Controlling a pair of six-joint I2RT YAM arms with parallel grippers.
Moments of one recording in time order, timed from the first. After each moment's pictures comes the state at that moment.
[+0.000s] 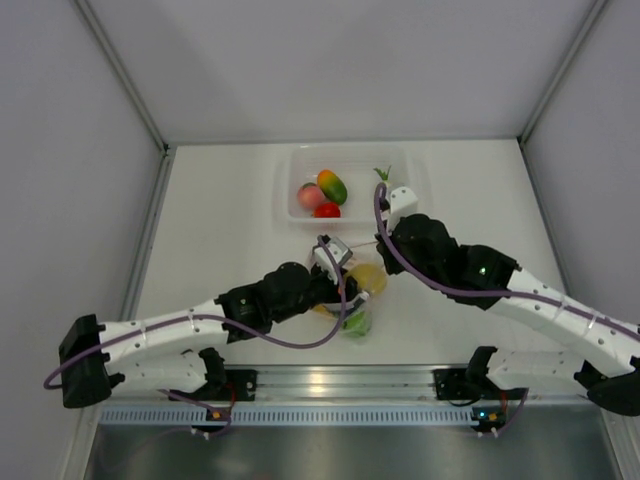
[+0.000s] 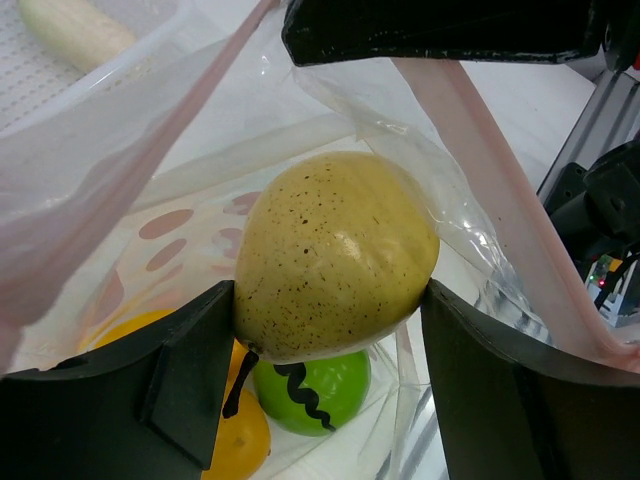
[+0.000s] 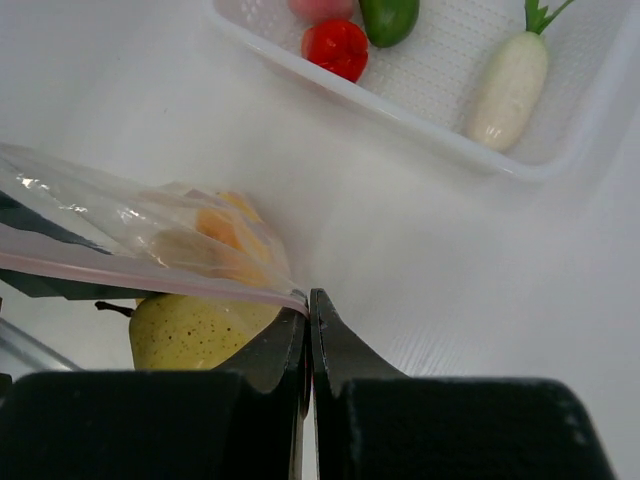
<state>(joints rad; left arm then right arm) -1.17 1.07 0.75 0.05 -0.14 -0.26 1.00 1.05 1.16 -0.67 0.42 0.27</state>
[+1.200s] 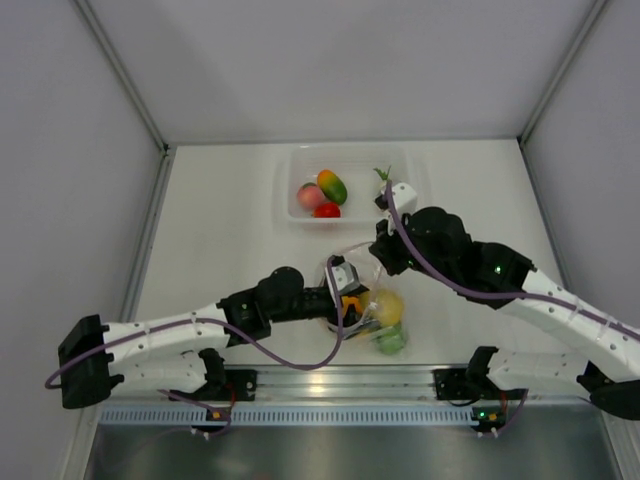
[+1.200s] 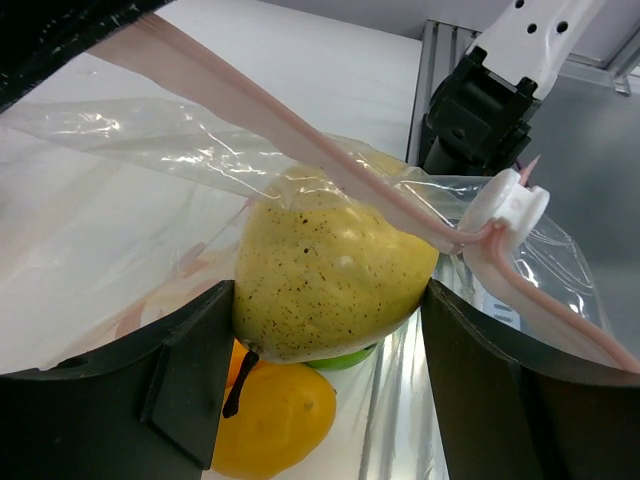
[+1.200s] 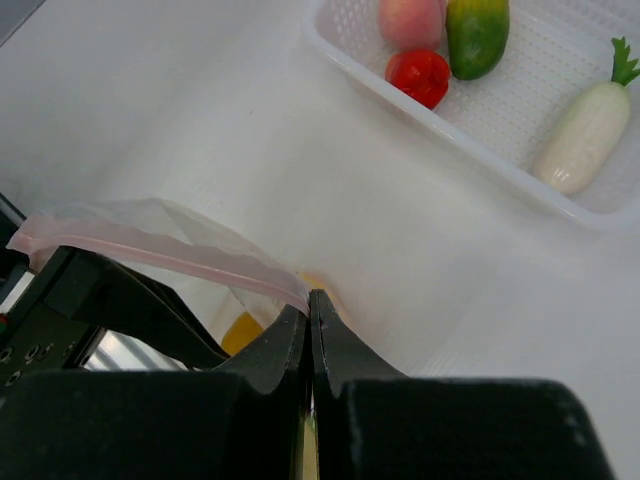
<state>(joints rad) -1.17 1.06 0.66 0.24 0.24 -0.09 0.99 1.03 1.20 -0.66 0.23 0.21</state>
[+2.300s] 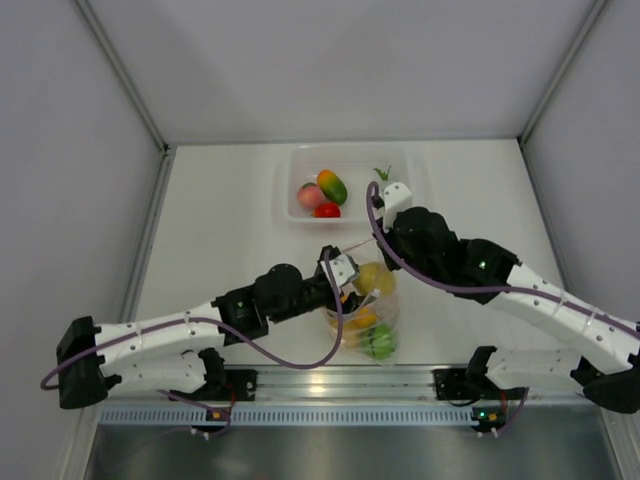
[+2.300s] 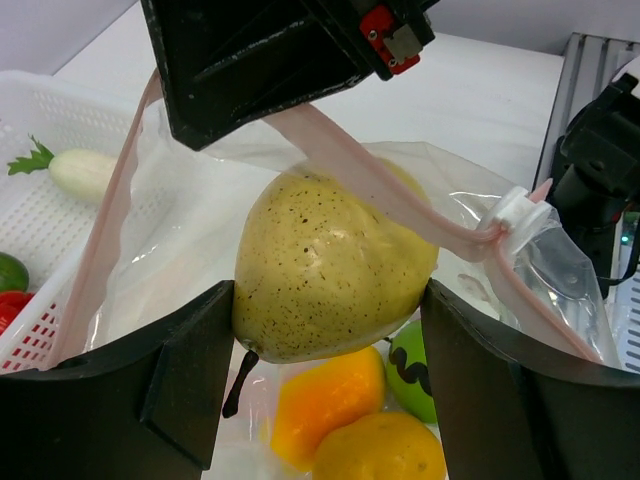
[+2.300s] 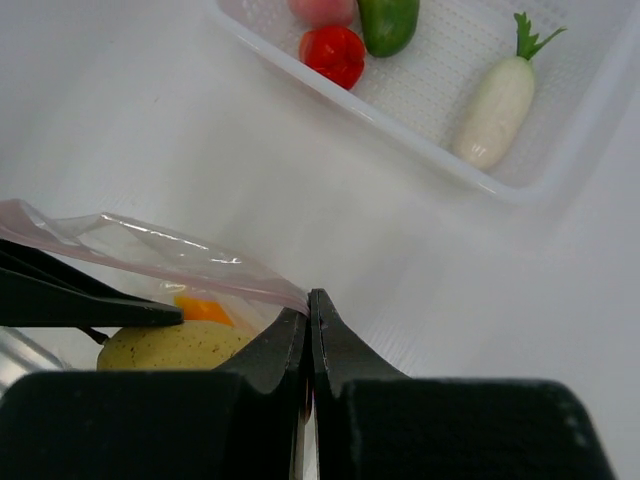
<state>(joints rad) -1.18 1.03 0.72 0.17 -0.03 0.05 0.99 1.09 1.22 -0.69 0.38 0.18</state>
